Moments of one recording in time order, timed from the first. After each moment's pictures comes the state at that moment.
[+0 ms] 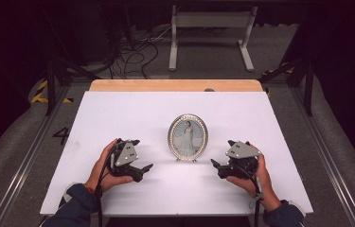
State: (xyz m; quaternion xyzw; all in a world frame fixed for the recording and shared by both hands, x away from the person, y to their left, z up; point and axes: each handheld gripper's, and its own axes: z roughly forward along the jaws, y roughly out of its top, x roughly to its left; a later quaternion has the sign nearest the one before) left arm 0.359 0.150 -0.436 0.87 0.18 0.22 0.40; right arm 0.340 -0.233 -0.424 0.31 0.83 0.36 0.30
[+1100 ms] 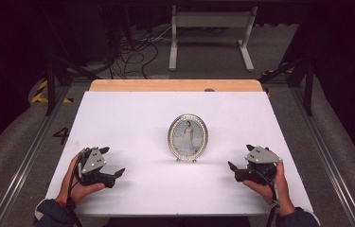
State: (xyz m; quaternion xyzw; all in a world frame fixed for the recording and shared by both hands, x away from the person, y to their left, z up) left arm 0.338 0.234 -0.451 0.85 0.27 0.24 0.39; right arm 0.324 -0.282 -0.430 0.35 0.81 0.35 0.32
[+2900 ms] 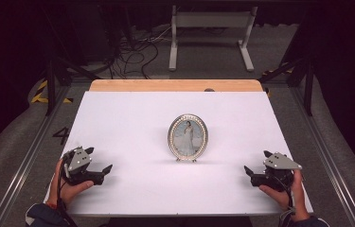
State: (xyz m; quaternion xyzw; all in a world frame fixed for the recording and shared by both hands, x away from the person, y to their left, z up) left arm 0.340 0.267 -0.459 0.82 0.34 0.25 0.39; right arm 0.310 -0.328 -0.444 0.39 0.79 0.34 0.32
